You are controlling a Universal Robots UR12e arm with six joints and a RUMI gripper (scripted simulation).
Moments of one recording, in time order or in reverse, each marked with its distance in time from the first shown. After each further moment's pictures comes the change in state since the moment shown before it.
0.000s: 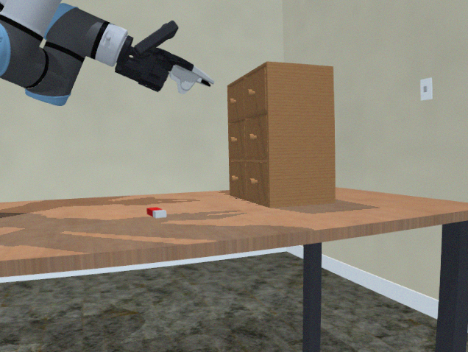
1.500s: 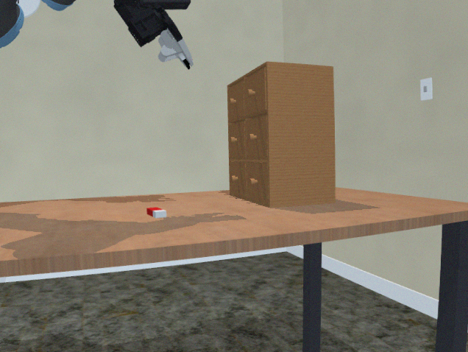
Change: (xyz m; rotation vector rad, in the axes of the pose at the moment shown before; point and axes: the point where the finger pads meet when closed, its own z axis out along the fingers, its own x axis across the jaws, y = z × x) arm -0.002 -0.025 -0.059 -0.557 0.003 -0.001
